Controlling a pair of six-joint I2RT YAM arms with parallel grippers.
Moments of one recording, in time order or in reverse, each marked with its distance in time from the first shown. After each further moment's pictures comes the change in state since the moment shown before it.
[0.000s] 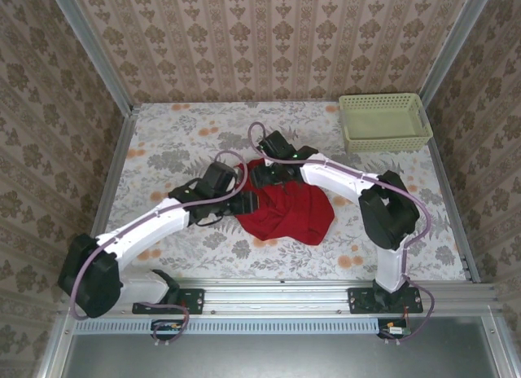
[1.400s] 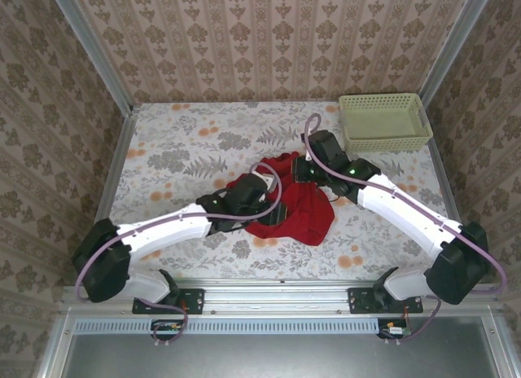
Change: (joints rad) left arm -0.254 0.117 0.063 0.160 -0.145 0.076; right arm -0.068 -0.563 -0.308 0.015 0.114 0.161
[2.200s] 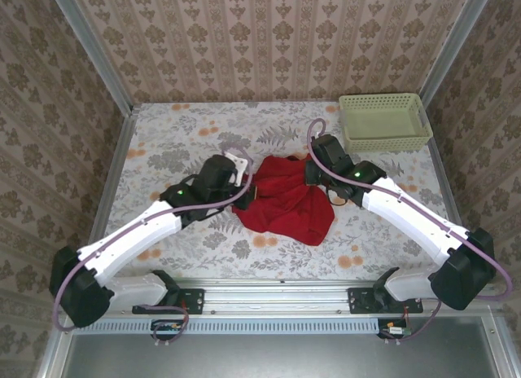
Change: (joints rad) left arm 0.199 -0.257 0.067 -0.192 0.102 0.185; right arm 0.000 -0.036 -0.020 -0.114 0.225 -0.060
